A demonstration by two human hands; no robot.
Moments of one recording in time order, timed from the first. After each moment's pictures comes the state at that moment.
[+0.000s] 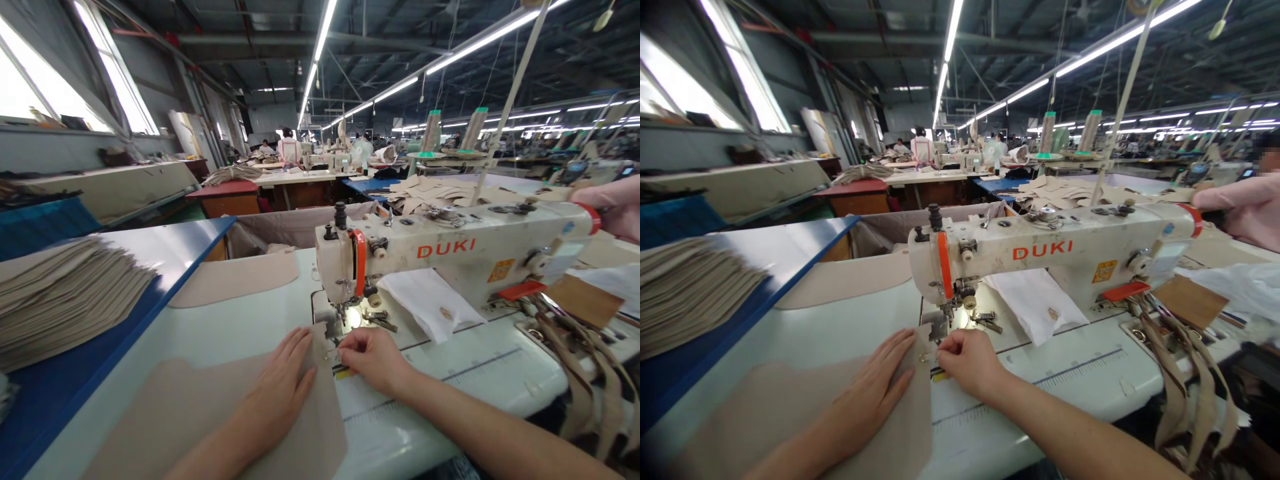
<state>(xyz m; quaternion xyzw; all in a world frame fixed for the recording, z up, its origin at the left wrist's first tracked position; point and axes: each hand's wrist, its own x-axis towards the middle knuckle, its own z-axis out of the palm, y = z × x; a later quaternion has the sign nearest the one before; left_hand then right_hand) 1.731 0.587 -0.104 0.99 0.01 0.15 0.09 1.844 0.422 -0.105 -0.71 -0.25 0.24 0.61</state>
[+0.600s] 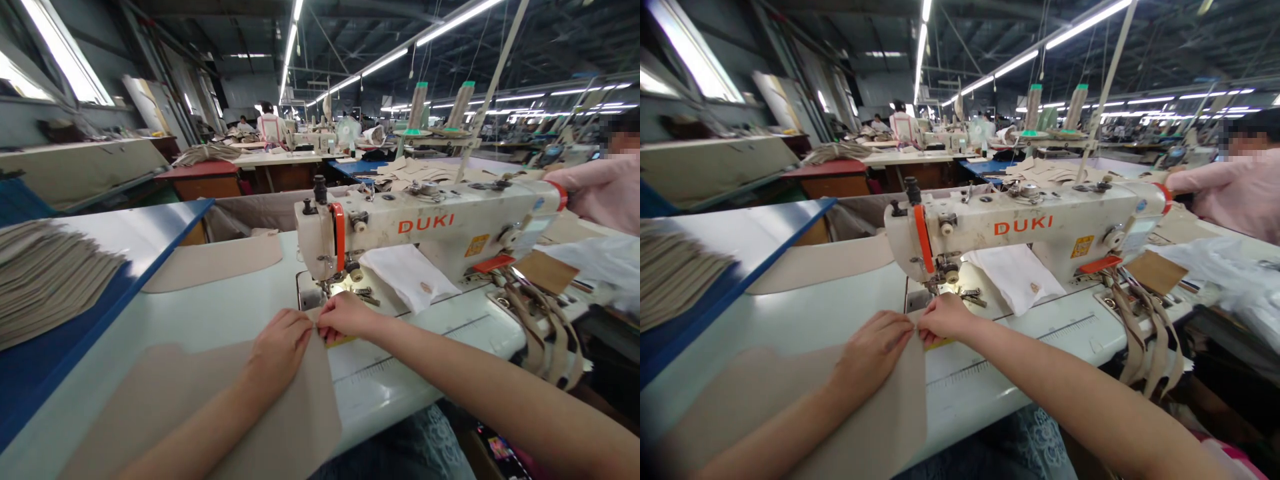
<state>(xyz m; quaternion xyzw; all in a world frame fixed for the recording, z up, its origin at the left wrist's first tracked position) 1.757 0.563 -0.090 0.96 -0.11 0.25 0.08 1.862 0.443 -0.081 -0.73 -0.22 0.39 0.51</state>
